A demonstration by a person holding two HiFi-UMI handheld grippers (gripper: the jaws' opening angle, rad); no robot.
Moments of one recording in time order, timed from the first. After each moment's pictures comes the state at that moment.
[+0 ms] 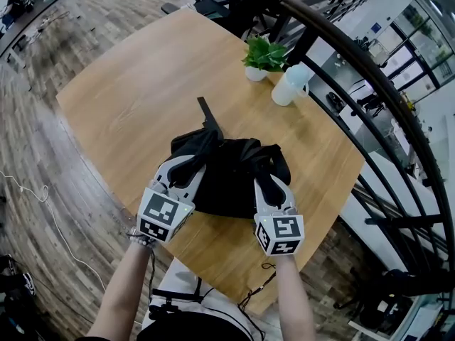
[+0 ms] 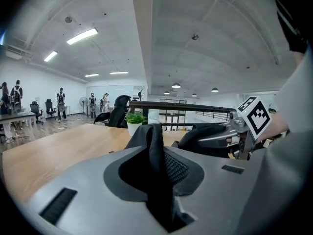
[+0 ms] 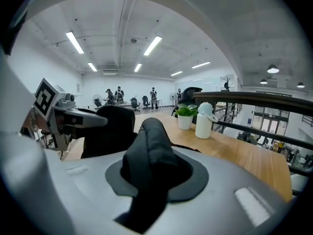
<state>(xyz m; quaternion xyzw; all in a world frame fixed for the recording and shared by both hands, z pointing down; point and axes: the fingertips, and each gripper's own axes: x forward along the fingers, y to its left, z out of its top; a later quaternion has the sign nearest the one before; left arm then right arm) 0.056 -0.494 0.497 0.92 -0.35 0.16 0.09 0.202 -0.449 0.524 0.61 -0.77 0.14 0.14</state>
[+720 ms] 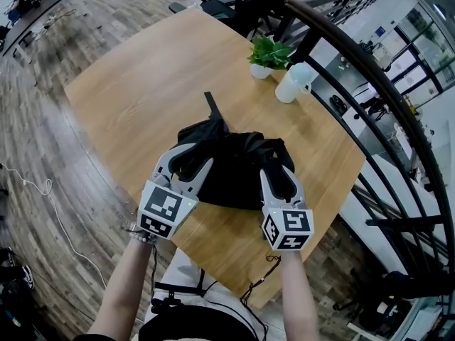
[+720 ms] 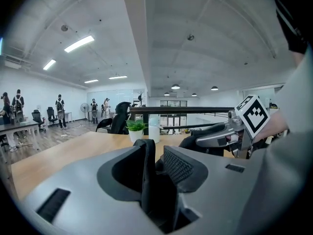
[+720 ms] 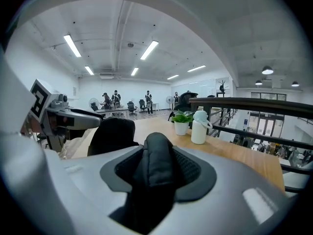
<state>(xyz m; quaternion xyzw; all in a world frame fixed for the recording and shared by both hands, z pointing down) 0.048 -0.479 0.458 0.92 -0.36 0.16 0.06 0.206 -0.441 0.490 0.63 -0.76 0.14 0.12</state>
